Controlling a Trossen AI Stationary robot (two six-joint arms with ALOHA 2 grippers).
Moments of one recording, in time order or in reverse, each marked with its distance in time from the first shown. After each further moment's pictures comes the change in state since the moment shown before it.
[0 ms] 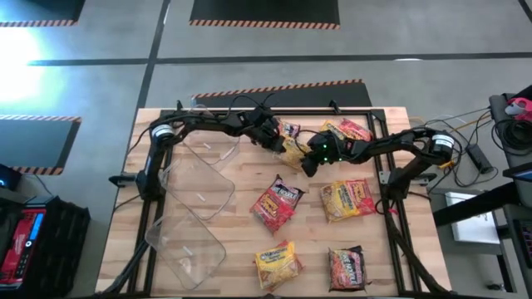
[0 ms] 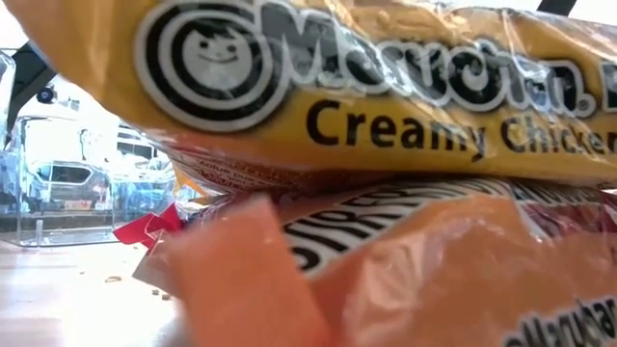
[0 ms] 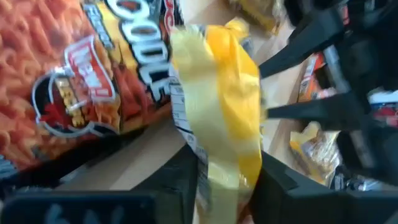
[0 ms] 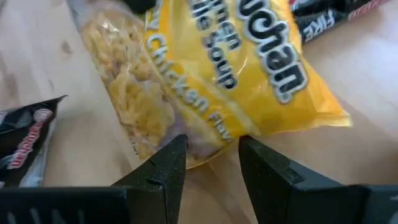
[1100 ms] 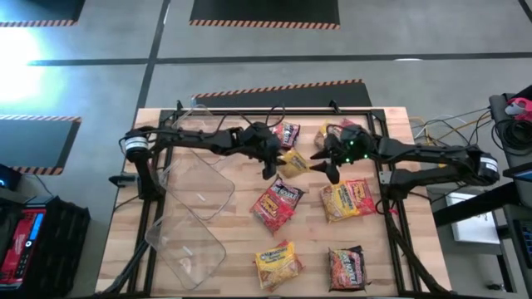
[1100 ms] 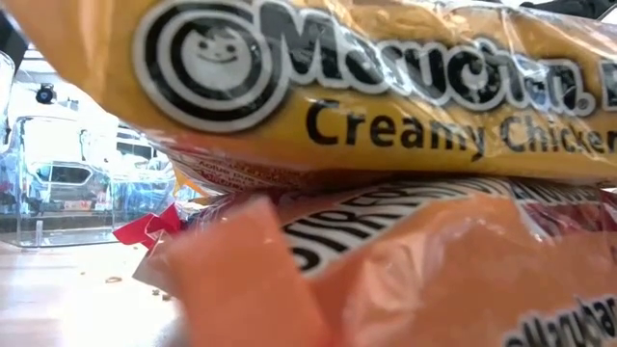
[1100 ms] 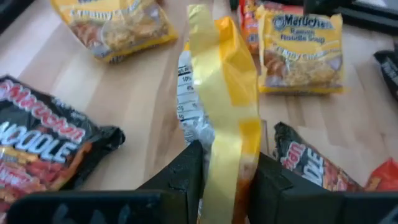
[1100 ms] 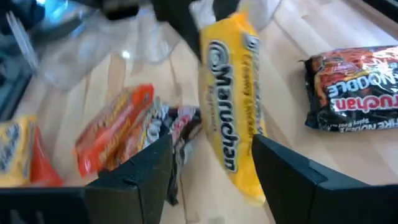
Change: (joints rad) left arm -0.233 -0.278 -0.176 0.079 -0.304 0.625; right arm 0.047 -0.501 0.001 -0.305 -0.288 -0.198
